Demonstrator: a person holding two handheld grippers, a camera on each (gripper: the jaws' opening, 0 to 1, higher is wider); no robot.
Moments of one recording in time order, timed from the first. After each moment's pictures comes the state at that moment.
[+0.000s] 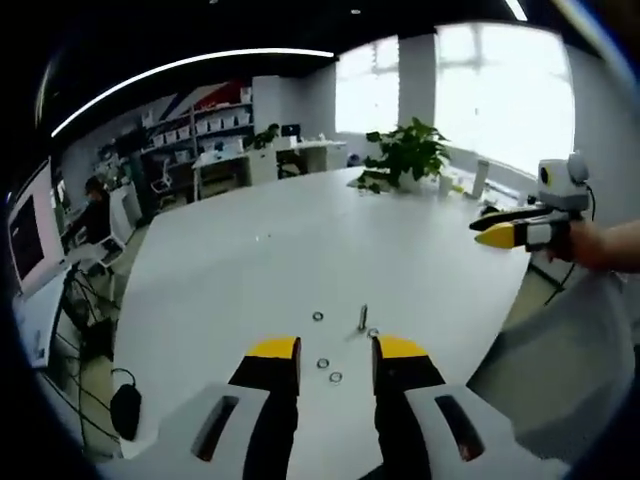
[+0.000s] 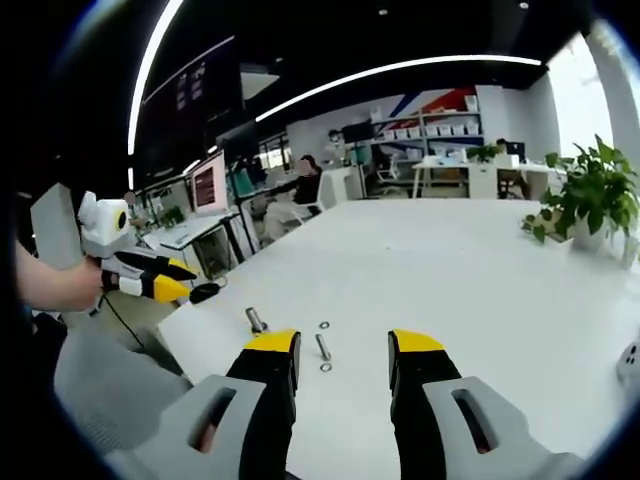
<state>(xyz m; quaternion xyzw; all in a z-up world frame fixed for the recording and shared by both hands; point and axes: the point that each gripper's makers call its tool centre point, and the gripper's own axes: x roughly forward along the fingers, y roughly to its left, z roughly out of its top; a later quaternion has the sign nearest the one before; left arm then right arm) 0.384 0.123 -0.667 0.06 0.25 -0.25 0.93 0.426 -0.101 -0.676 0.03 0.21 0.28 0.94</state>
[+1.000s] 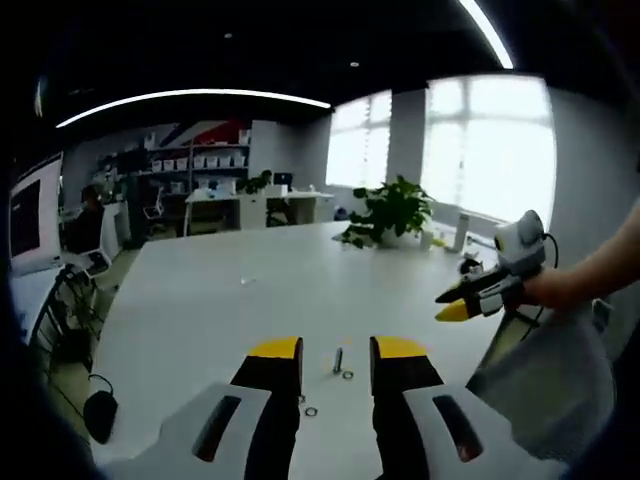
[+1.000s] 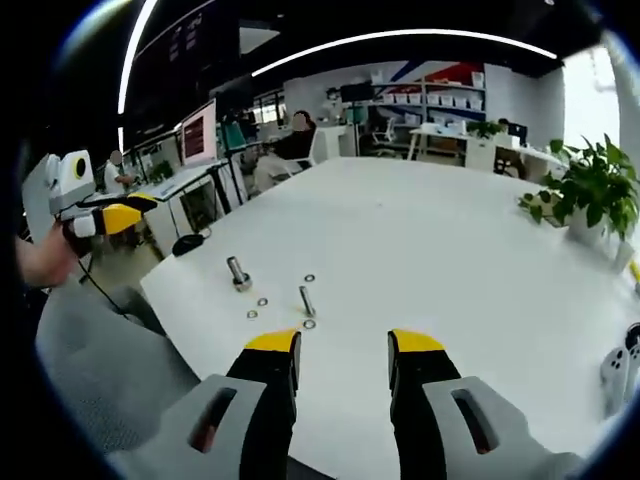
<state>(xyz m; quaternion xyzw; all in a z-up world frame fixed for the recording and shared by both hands) 0.382 0.119 -0.641 -0.01 0.16 -0.28 0.95 0.420 -0.090 -0.727 -0.04 0.30 0.29 0.91</state>
